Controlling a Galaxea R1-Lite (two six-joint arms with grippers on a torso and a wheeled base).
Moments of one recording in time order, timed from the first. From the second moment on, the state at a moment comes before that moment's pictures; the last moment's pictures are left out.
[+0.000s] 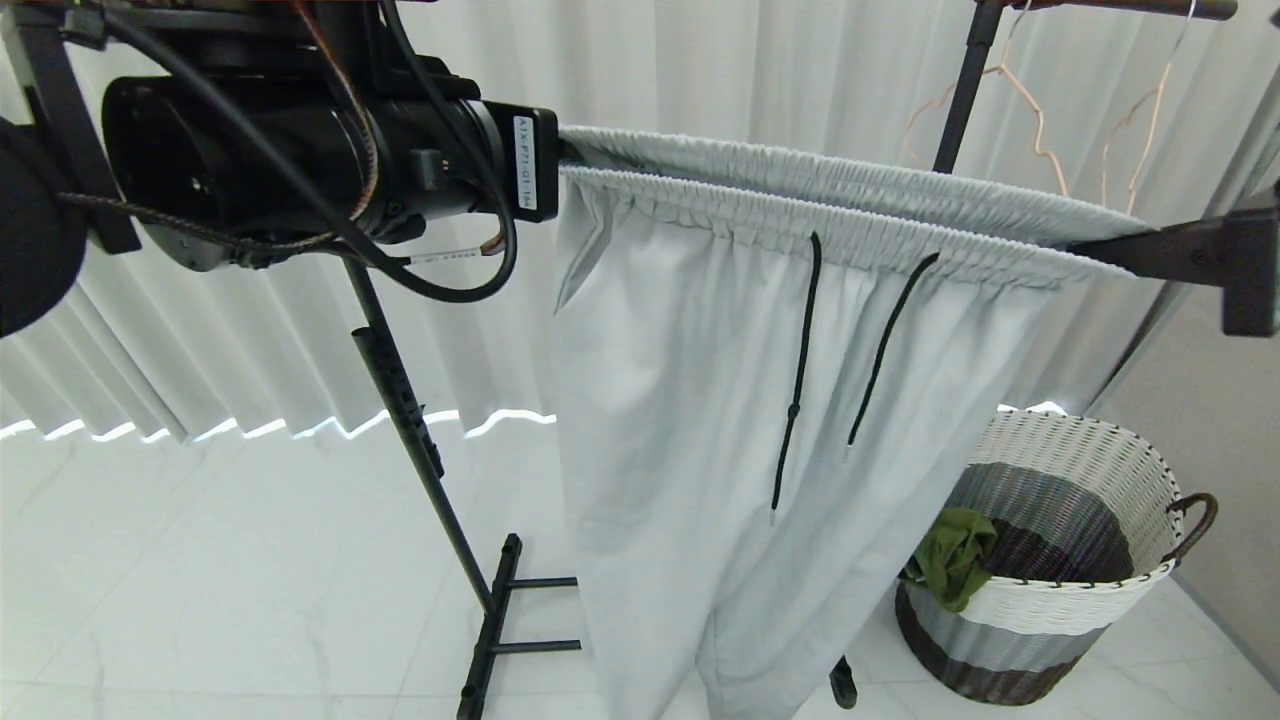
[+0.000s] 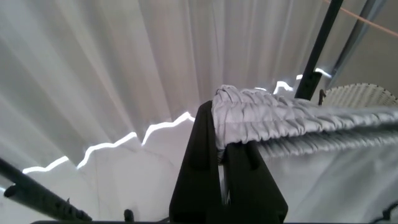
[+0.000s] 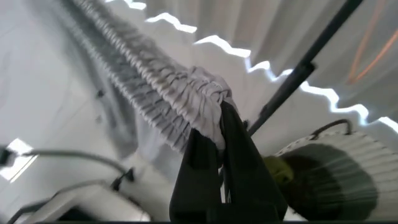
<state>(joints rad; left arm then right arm) -0.56 1.63 -1.50 -0.07 0.17 0.13 0.48 1.29 -1.42 0.45 0.11 -0.09</state>
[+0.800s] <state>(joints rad) -0.56 1.69 -1.55 -0.05 0.17 0.13 0.51 1.16 -1.41 0.61 0.19 -0.09</state>
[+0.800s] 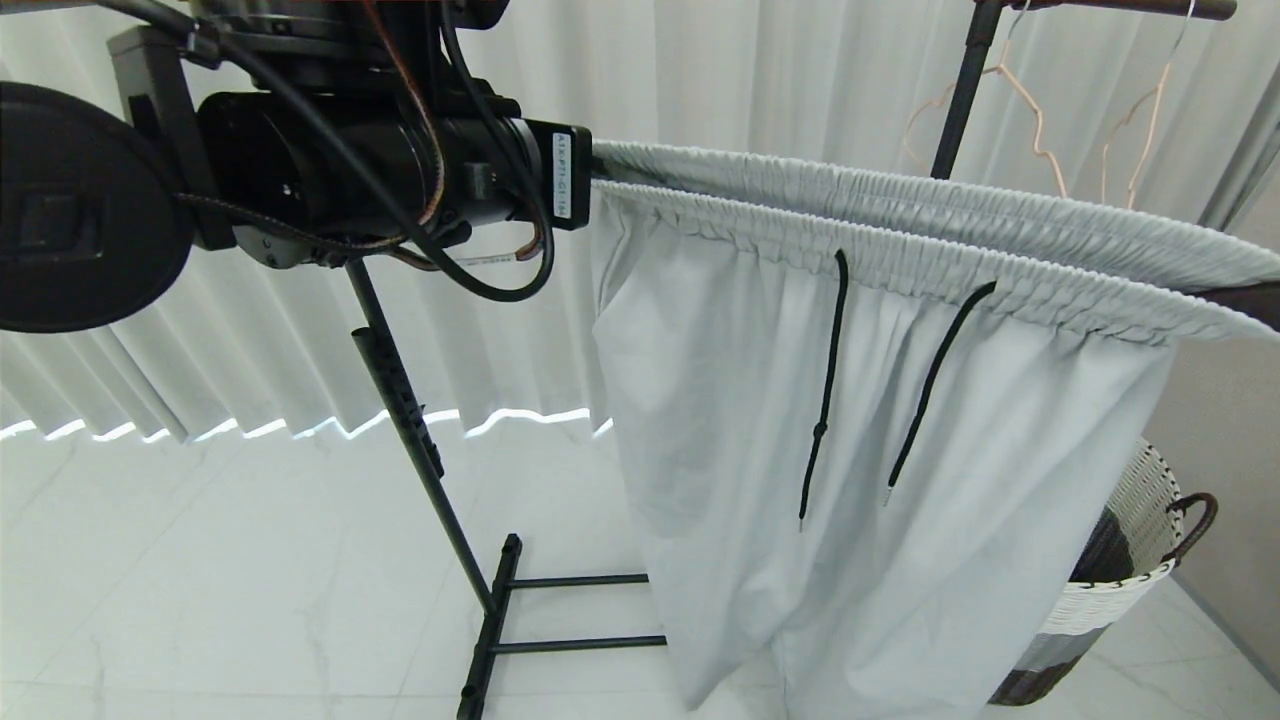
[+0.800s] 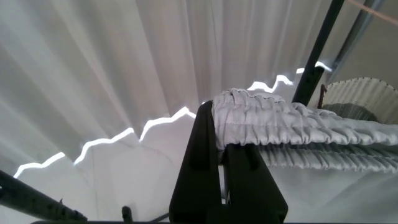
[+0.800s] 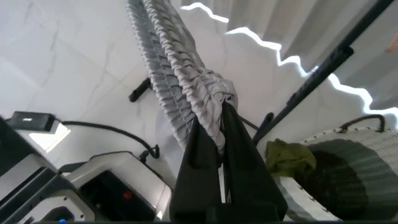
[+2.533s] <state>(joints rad) -0.56 1.52 -1.41 0.13 0.00 0.11 0.46 1.31 -1.48 0.46 0.02 -0.09</state>
